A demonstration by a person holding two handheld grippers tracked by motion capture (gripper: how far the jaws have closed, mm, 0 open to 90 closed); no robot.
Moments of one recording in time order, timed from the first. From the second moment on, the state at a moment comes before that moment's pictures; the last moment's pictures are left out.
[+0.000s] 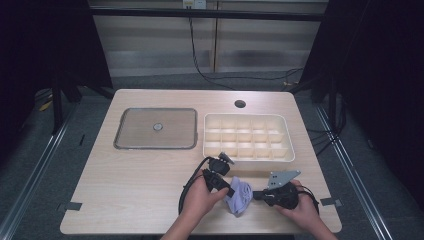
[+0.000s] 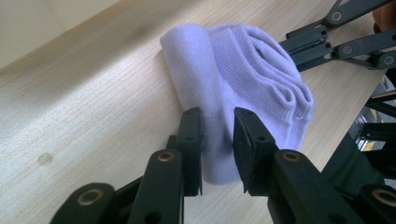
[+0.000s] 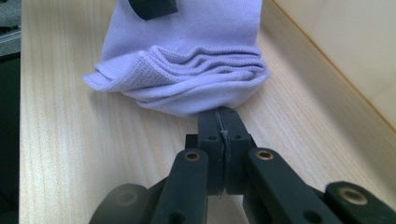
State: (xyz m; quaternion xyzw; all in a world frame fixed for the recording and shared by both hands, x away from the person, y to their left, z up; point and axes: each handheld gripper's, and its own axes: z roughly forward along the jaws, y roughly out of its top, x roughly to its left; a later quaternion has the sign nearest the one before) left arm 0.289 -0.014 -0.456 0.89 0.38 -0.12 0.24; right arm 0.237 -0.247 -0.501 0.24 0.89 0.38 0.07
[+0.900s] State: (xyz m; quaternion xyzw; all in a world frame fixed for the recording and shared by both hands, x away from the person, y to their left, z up) left arm 0.288 -0.016 -0.451 0.88 0.38 -0.13 0.24; right arm 0.236 -0.248 -0.500 0.23 0.89 0.38 0.07
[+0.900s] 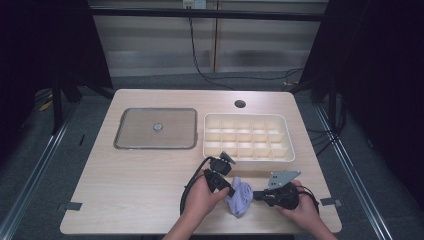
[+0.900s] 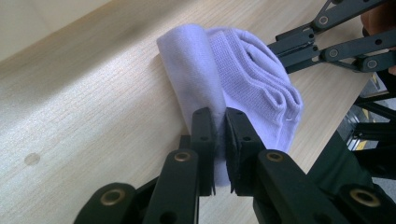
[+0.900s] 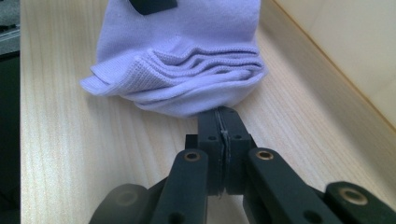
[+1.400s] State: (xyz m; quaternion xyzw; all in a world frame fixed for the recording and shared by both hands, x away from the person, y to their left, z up) left arm 0.289 -0.016 -0.448 0.88 0.38 -0.13 0.25; right arm 0.236 -0.254 -0.498 0.24 0.89 0.38 0.06
